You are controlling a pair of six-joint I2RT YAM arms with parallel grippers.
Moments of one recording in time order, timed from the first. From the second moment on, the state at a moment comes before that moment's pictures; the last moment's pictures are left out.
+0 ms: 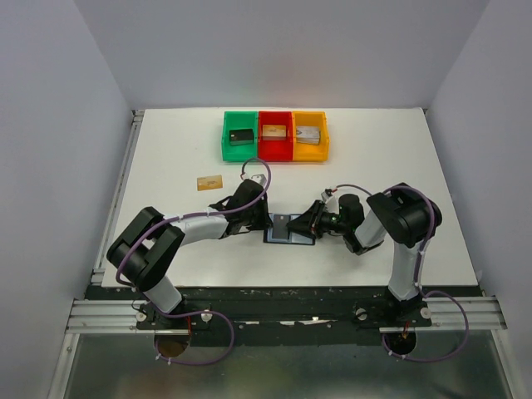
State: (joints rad) left arm -0.69 1.61 0.76 0.06 0.10 -0.70; right arm 0.44 1.99 0.45 1.15 -0.72 1.25
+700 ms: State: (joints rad) left arm -0.71 1.60 0.75 0.05 0.08 -0.70; right arm 0.43 1.95 0.44 1.07 -0.72 1.18
